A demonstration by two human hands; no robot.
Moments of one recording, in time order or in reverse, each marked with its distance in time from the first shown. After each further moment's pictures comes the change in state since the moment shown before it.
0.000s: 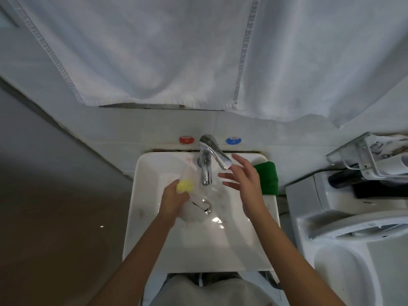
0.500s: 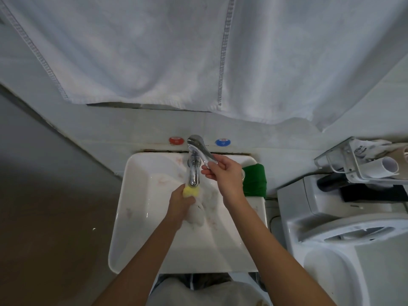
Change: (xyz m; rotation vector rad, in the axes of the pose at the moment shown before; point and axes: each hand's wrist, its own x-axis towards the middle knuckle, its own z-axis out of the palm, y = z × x) left_hand -0.010 -0.004 0.049 -0.096 -0.076 -0.030; right_hand 0.012 -0.016 0.016 -0.068 0.002 0.028
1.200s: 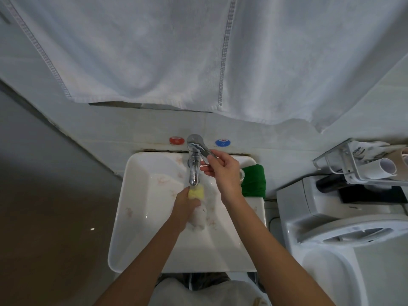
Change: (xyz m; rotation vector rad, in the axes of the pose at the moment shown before) left_hand 0.002 -0.008 0.011 0.012 -0.032 -0.090; right_hand 0.006 0.001 0.004 0.044 0.002 -0.039
